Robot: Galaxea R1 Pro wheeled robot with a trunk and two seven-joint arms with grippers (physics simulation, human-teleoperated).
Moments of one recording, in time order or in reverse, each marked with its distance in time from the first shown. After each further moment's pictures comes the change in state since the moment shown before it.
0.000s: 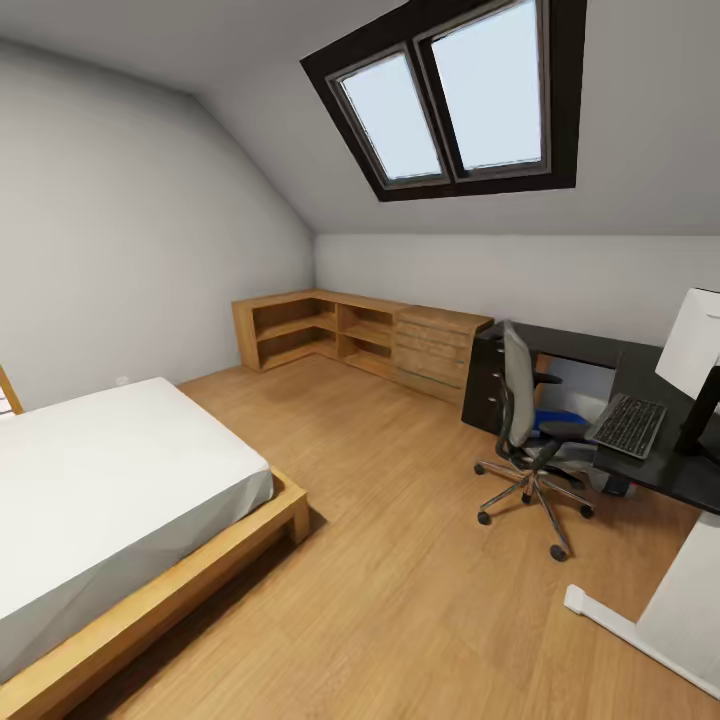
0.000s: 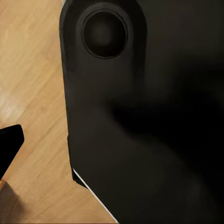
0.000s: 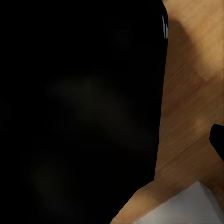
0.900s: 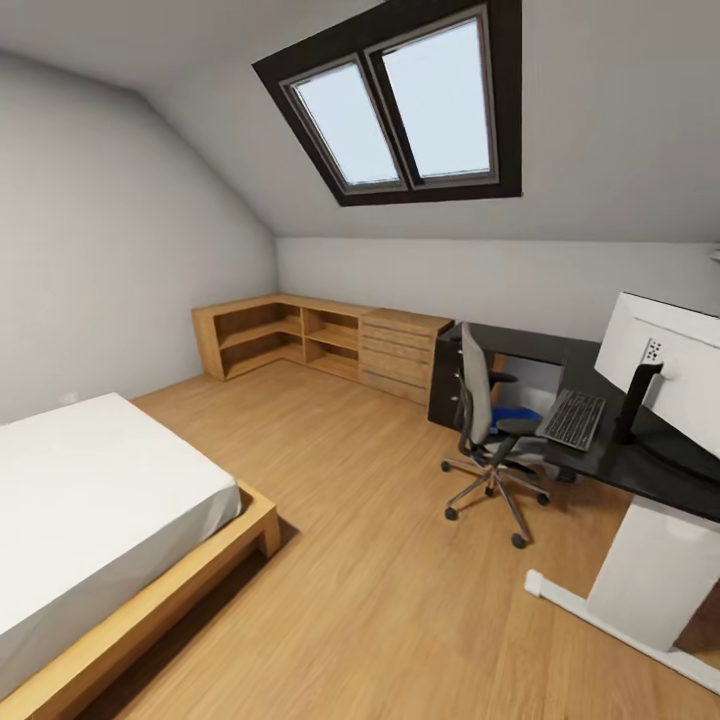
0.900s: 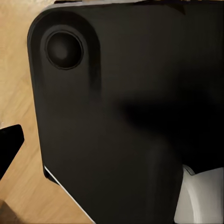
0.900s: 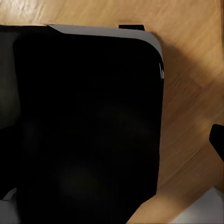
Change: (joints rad) left arm 0.025 -0.056 0.001 -0.064 0.001 -0.010 -0.001; right arm -0.036 0.015 0.001 0.007 -0.004 -0.069 -0.004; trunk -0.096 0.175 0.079
